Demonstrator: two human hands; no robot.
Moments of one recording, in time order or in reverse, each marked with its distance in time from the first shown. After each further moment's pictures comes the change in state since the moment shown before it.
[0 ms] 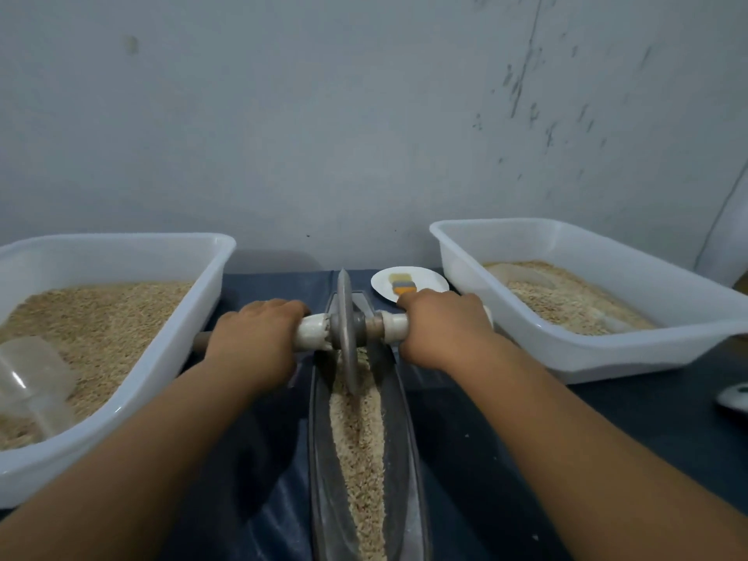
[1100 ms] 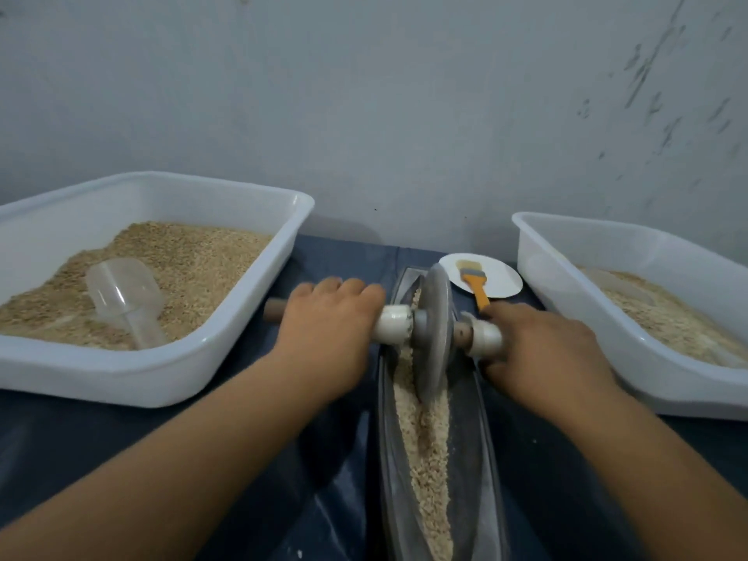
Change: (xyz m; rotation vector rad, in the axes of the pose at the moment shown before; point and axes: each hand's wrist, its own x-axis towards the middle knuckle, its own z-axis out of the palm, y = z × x) left_hand -0.039 0.007 0.016 0.126 0.216 0.053; right_hand -0.030 0.017 0.027 -0.002 0.196 -0.103
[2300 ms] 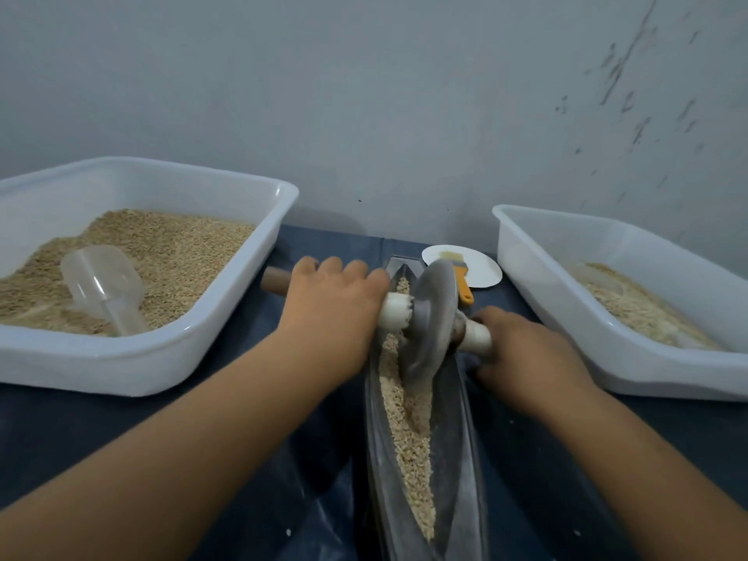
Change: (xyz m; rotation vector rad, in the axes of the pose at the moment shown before) left_hand 0.007 0.018 -0.016 0.123 0.001 0.067; right_hand -0.015 0.006 0.006 0.054 -0.175 0.102
